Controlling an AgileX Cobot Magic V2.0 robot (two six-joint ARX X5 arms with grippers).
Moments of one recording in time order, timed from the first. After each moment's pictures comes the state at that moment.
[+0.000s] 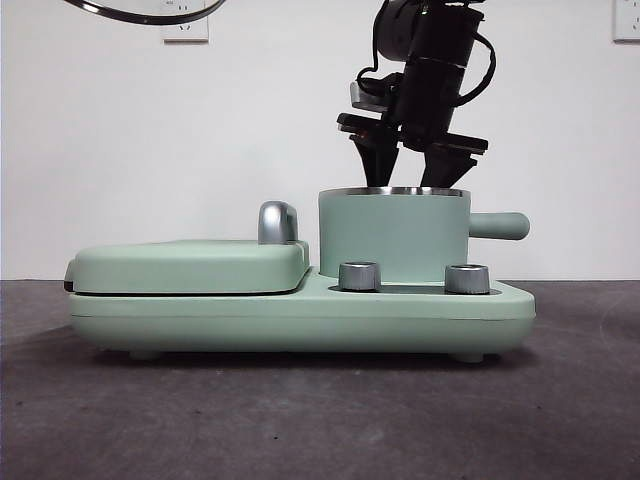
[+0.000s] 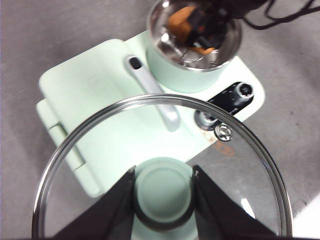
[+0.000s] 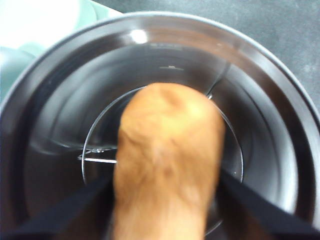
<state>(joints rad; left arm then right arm) -0.46 1.37 1.82 -1.27 0.16 0.09 0.42 2.09 2.00 -1.04 -0.08 0.10</state>
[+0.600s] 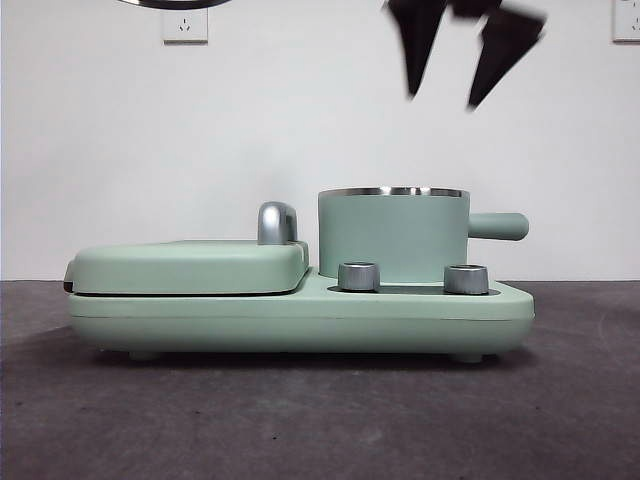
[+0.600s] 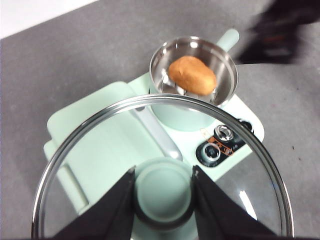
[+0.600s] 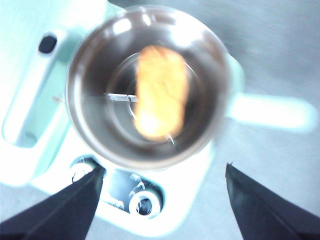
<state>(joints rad) -0.47 1.39 1.82 -1.13 0.16 0.08 0.41 1.86 2.13 -1.34 -0.03 0.08</state>
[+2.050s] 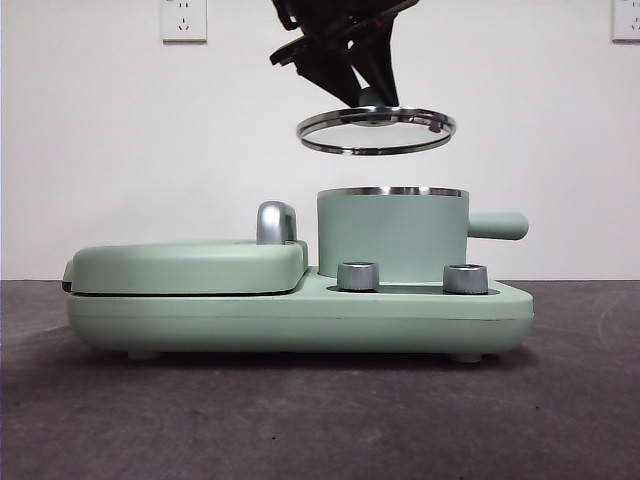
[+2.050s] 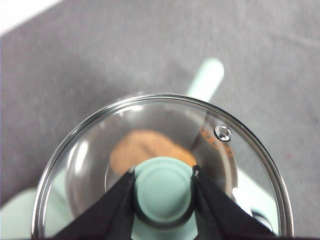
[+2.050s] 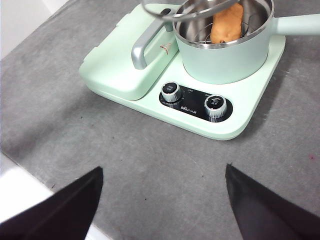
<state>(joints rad) -0.67 2.03 2.13 -0.80 0.09 0.07 0.41 0.47 0.91 -0.98 -0.29 0.19</state>
